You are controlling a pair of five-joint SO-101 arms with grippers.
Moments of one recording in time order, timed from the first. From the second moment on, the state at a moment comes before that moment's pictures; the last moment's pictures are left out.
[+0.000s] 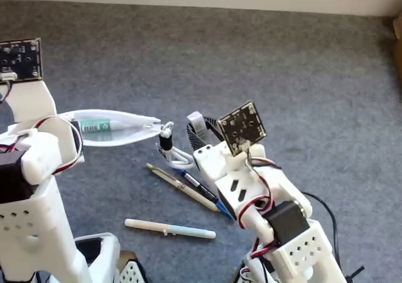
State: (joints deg) left arm -15.8 -41.8 2.1 100.6 5.7; right arm -33.4 -70.2 54.9 41.7 5.4
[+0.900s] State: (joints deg) left arm -13.2 -26.6 -9.2 100.6 12.8; right arm -45.8 -78.5 54.9 14.3 5.4
